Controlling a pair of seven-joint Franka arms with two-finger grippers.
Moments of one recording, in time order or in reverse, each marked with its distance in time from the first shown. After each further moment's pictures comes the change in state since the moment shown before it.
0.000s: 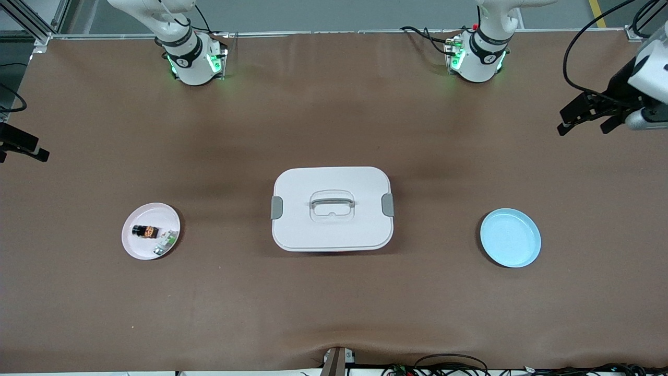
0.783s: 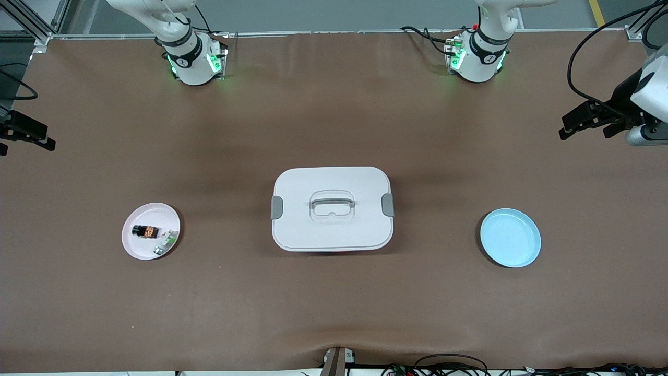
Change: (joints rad) left arm -0.003 0.118 -0.003 0.135 0.006 -0.145 0.002; right arm 0.021 -0.022 0.031 0.001 -0.059 -0.048 -0.020
